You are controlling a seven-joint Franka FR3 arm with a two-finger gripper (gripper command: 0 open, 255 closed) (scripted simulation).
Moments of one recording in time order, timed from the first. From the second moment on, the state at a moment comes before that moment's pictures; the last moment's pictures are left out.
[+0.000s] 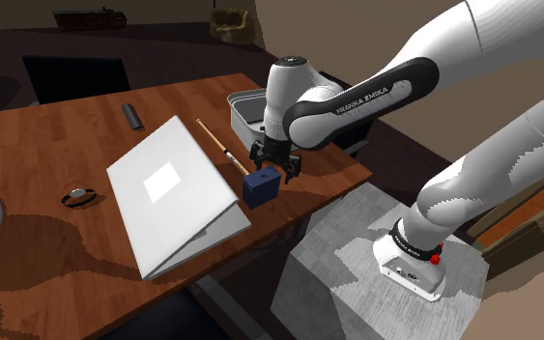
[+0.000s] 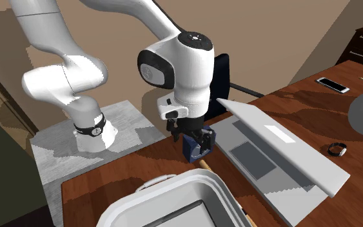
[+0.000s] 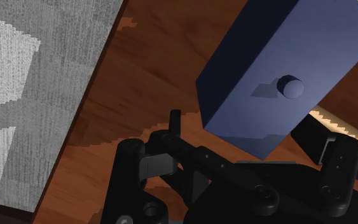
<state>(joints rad) -0.20 -0.21 0.65 -2.49 0.17 2.31 1.56</state>
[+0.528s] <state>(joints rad) -0.20 -0.21 0.65 -2.50 0.17 2.32 1.56</state>
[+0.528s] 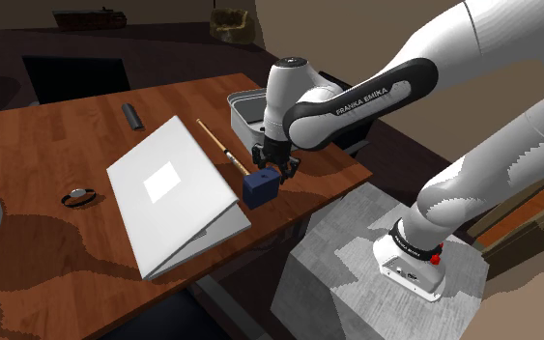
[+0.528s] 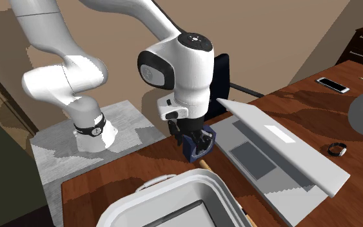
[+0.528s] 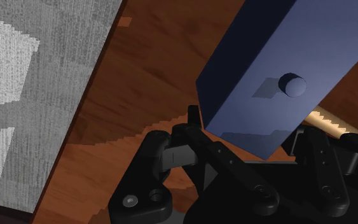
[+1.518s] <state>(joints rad) -0.19 -0.27 0.63 -2.46 0.20 2.22 1.54</state>
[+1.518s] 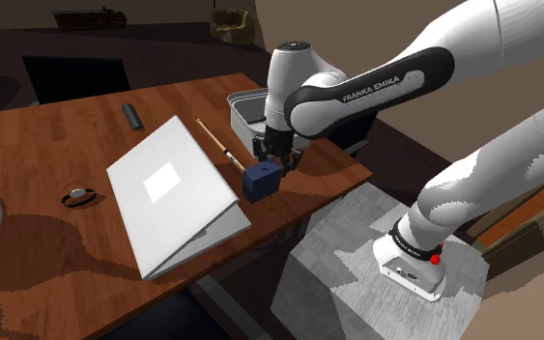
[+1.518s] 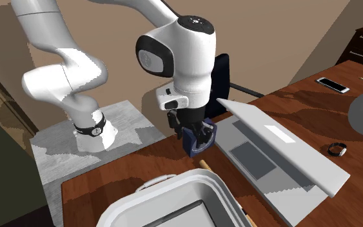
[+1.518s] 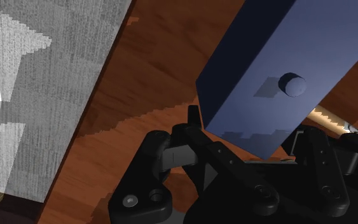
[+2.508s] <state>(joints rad) -0.18 -0.37 0.58 -2.33 0.22 2.00 1.51</state>
